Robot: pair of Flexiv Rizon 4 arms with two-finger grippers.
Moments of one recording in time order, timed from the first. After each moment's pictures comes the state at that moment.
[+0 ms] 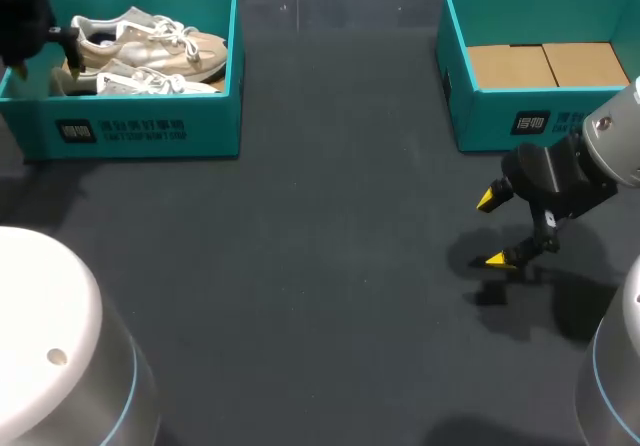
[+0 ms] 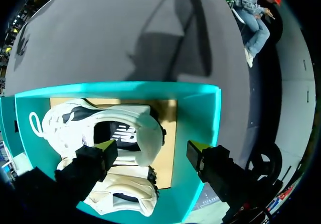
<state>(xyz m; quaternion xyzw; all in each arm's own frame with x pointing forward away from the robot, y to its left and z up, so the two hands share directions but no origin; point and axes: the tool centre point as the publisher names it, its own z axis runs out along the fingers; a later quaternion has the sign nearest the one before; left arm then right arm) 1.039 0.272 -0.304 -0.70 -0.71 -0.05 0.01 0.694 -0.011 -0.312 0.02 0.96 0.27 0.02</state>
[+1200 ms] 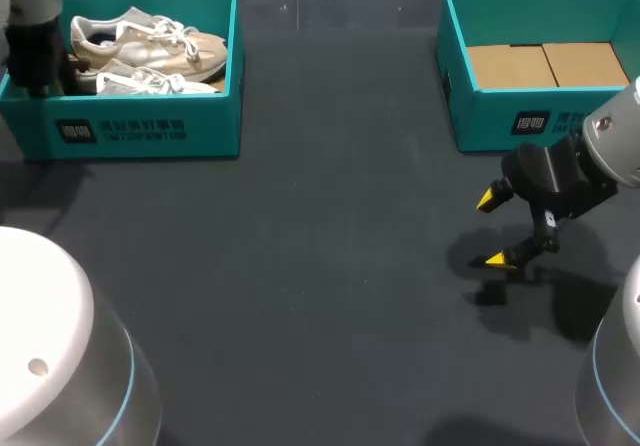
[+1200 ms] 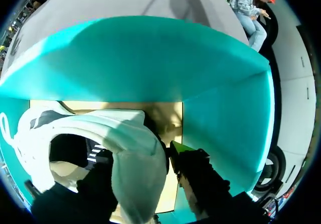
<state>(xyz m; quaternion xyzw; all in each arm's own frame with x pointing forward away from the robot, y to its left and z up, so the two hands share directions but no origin) 1.044 0.282 -0.375 -0.70 -0.71 -0.03 0.05 0.694 -0.010 -0.311 0.02 0.96 0.27 0.02</state>
